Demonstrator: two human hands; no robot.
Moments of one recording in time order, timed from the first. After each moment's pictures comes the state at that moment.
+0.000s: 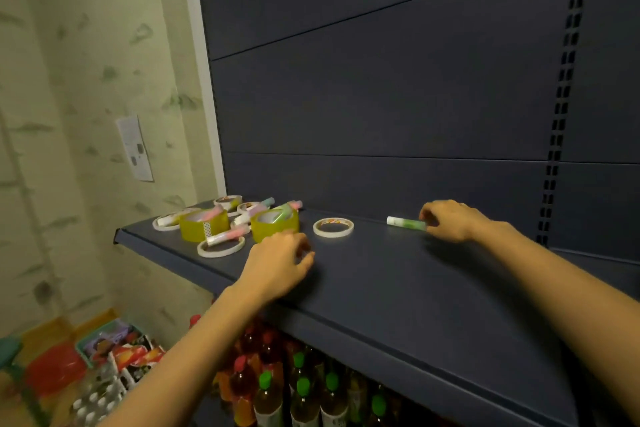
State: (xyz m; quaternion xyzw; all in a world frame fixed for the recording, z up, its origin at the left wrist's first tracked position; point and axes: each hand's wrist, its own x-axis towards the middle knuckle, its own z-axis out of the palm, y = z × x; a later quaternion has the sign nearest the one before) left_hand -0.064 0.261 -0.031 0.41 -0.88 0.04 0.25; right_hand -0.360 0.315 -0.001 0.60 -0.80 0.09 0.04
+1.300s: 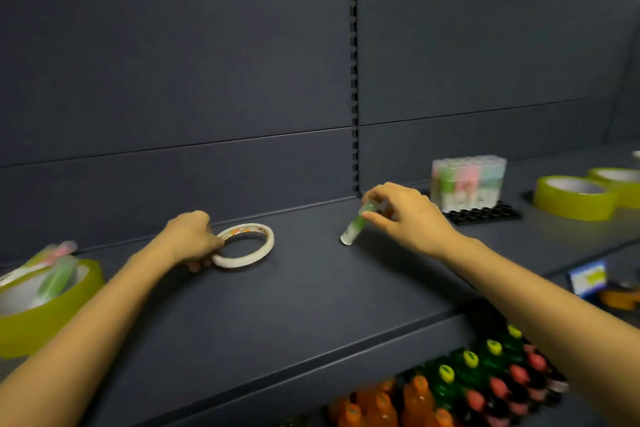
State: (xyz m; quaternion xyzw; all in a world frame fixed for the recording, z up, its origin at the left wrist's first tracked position) left_hand -0.192 0.121 -0.011 0.23 -0.96 -0.14 0.04; right_hand -0.287 0.418 -0.031 0.33 -0.89 0.25 0.19
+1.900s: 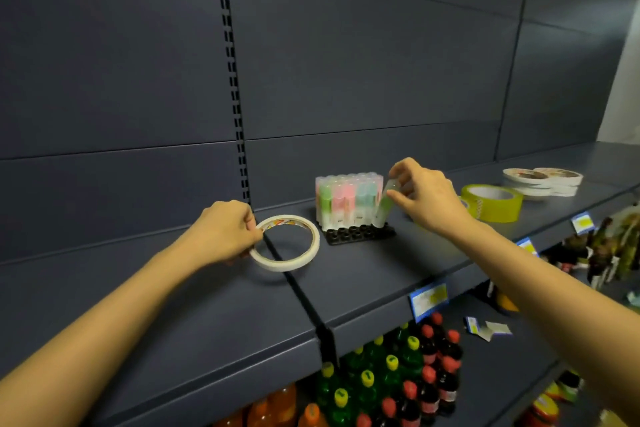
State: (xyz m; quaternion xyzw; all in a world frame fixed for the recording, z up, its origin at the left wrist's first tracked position) left_hand -0.272 0.344 0.000 0.02 -0.98 -0.18 0.11; right_hand -0.355 0.620 -0.004 0.19 -0.91 0.25 0.27
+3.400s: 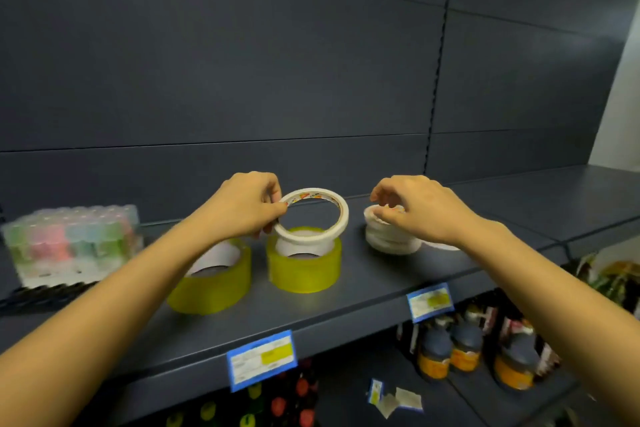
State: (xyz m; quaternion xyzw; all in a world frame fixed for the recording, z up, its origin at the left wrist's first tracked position) left_hand -0.494 0.720 0.028 -0.03 -0.96 -0.20 0.19; right_hand -0.557 0.962 0.023 0.29 -0.94 0.10 0.17
